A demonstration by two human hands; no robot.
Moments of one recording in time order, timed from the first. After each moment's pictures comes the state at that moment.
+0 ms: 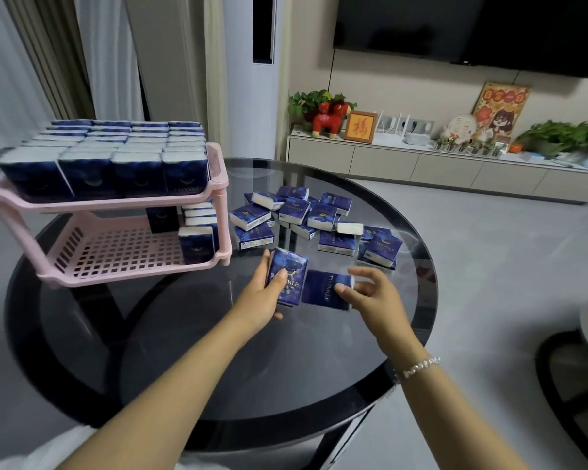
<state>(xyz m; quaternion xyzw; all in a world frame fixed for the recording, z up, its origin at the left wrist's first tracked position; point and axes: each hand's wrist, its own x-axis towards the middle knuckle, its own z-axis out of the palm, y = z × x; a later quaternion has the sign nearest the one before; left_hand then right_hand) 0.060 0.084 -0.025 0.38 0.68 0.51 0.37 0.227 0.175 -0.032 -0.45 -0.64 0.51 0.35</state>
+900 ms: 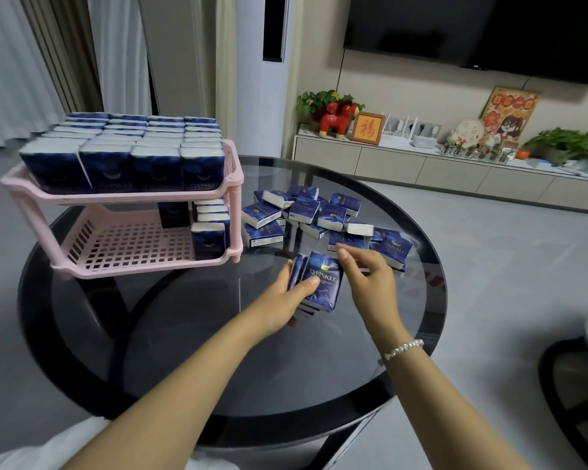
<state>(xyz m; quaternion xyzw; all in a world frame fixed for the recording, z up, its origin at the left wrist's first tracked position) 0.060 0.082 -0.026 0.41 0.65 0.46 0.44 0.190 0.178 -0.022 -0.41 -0.70 0.37 0.46</state>
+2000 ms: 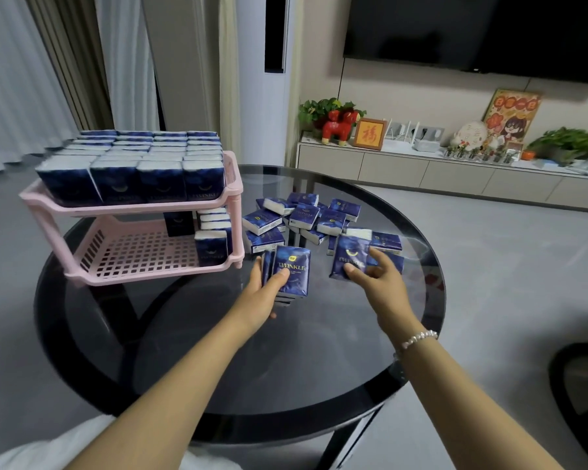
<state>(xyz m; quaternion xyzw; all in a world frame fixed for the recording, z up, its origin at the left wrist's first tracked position) 0.039 0.079 -0.035 0.33 0.69 0.52 0.38 0.210 0.195 -0.020 -0.45 -0.60 0.53 0.39</state>
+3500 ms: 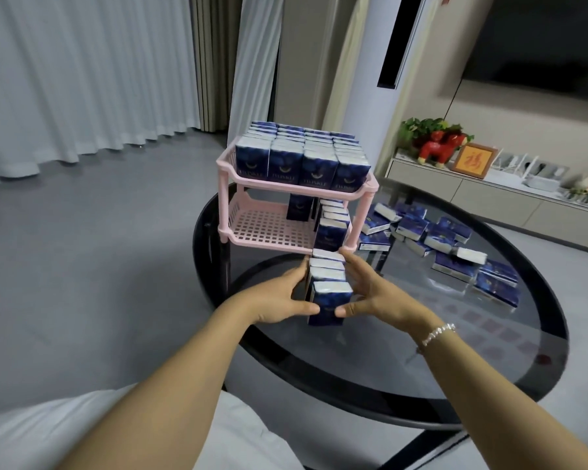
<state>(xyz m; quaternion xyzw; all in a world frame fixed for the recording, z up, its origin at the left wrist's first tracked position) -0.045 -0.054 -0.023 0.48 0.74 0.31 0.36 0.101 0.110 -0.015 -0.13 -0.80 0.58 0.01</state>
